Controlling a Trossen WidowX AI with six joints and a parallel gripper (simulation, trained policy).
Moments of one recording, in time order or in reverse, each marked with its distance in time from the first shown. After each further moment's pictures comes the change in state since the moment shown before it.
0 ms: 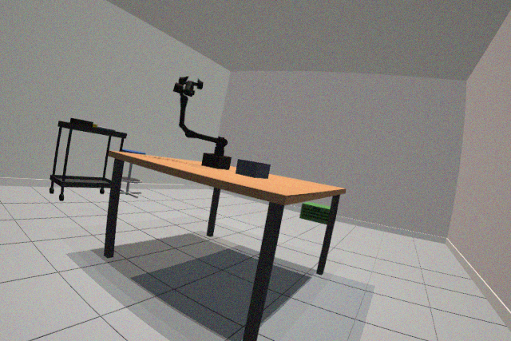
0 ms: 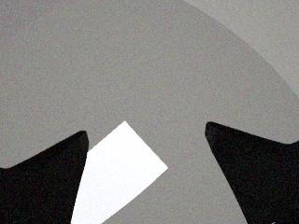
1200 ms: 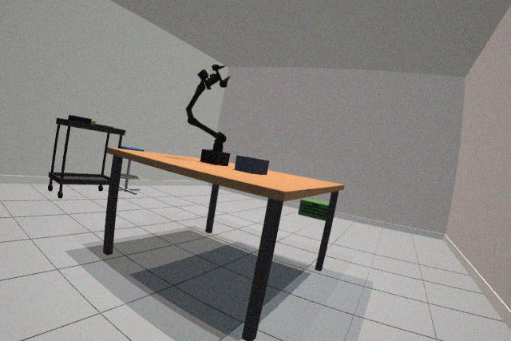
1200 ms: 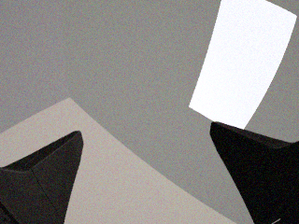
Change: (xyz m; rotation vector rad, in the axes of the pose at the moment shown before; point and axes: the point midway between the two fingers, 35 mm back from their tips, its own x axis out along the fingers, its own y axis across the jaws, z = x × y) arm 0.025 0.241 -0.079 0.840 0.557 0.487
